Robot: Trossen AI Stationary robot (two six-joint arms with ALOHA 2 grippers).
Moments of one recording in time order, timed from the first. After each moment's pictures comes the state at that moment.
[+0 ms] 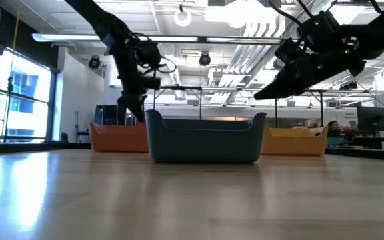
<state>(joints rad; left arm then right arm) 0.70 1.71 1.20 -0.57 -0.20 0.74 -0.45 1.11 0.36 0.36 -0.23 -0.20</state>
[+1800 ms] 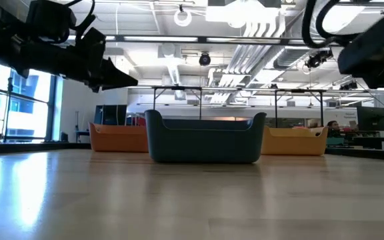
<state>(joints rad) 0.23 1.09 0.16 0.81 -0.19 -0.01 0.63 1.78 1.12 -0.80 -0.16 2.16</state>
